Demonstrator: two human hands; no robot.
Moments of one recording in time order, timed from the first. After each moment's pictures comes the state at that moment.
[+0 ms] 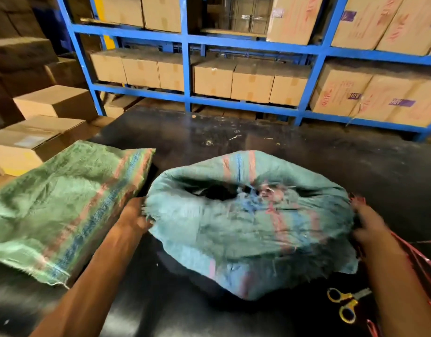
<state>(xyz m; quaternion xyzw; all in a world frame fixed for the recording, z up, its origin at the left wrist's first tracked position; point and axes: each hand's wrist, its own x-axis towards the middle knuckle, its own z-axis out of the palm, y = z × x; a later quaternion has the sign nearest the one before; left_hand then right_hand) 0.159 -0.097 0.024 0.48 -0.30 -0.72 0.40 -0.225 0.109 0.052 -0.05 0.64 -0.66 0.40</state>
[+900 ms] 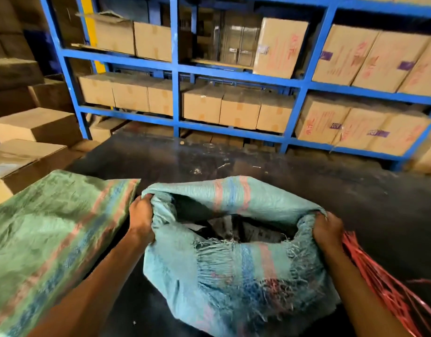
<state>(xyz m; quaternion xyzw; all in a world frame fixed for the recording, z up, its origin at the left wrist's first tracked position) 0.087 -0.163 0.049 0.51 -0.44 -0.56 0.48 -0.251 0.018 0.041 -0.21 0.84 -0.50 0.02</state>
